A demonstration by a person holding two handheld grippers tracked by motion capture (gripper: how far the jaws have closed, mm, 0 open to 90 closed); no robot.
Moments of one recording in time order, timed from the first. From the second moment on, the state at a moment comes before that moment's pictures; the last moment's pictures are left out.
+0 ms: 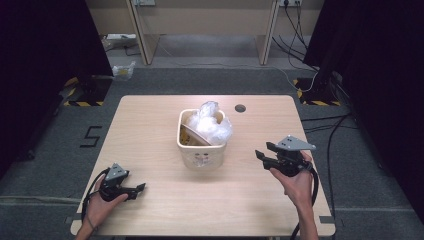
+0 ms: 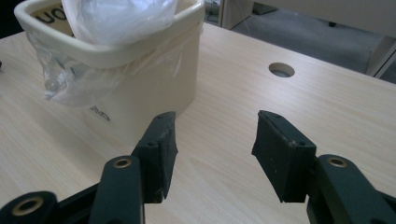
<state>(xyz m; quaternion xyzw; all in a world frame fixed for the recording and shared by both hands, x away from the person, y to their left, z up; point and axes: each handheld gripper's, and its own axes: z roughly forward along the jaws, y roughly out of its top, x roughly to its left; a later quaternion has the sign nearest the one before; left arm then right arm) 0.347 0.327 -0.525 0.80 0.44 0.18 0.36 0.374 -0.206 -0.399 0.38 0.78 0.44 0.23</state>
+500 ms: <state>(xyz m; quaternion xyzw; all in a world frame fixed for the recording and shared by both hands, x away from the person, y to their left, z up) 0.347 0.327 -0.525 0.80 0.44 0.18 0.36 0.366 -0.213 -0.434 0.40 0.78 0.42 0.22</state>
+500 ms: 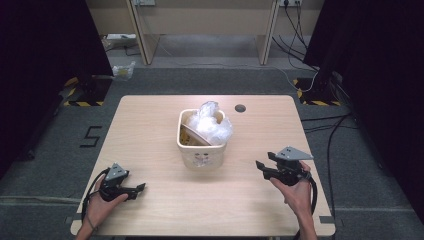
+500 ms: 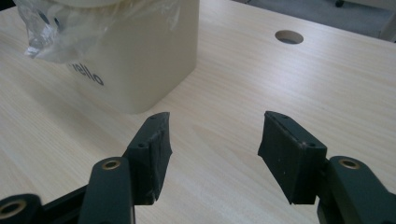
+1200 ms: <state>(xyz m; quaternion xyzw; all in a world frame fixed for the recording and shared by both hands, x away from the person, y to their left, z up) 0.347 0.327 -0.525 0.80 0.44 0.18 0.36 0.363 -0.216 -0.469 0.42 0.79 0.39 0.20</state>
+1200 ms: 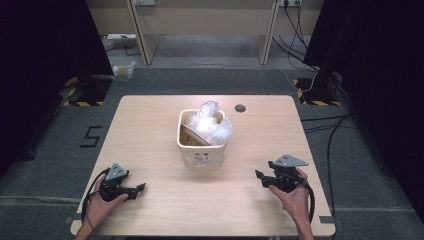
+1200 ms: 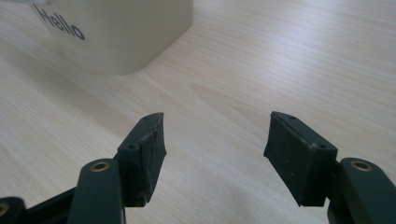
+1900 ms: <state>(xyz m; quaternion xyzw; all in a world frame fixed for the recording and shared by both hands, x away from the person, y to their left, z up) 0.347 0.327 -0.525 0.80 0.44 0.18 0.36 0.356 -0.214 -0.489 0.43 0.80 0.36 0.19</state>
